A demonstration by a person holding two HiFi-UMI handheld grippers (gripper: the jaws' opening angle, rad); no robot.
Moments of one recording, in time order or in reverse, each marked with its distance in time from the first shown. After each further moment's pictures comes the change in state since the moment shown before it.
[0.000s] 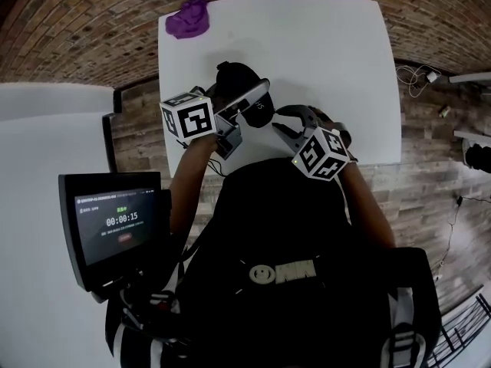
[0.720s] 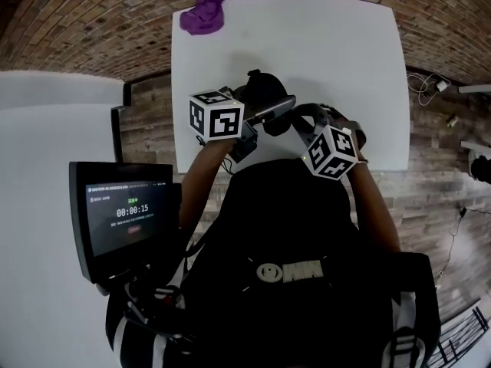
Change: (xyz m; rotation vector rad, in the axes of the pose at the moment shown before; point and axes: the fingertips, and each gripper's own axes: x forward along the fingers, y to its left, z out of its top) left arm 0.016 -0.010 -0.041 0.075 0.186 -0.009; right arm -0.001 -0.015 -0.008 -0.087 0.108 -0.038
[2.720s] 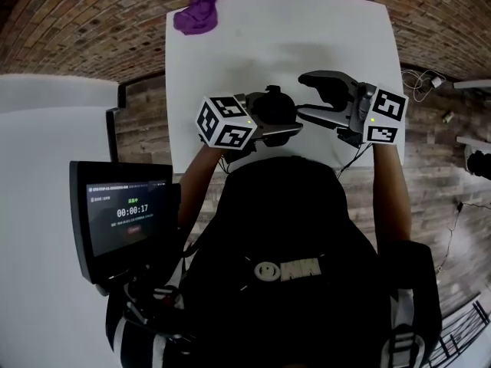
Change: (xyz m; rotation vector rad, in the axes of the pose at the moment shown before) left arm 0.017 -0.043 -0.049 0.240 0.253 -0.187; right arm -0.102 -0.062 0.067 0.529 -0.723 0.436
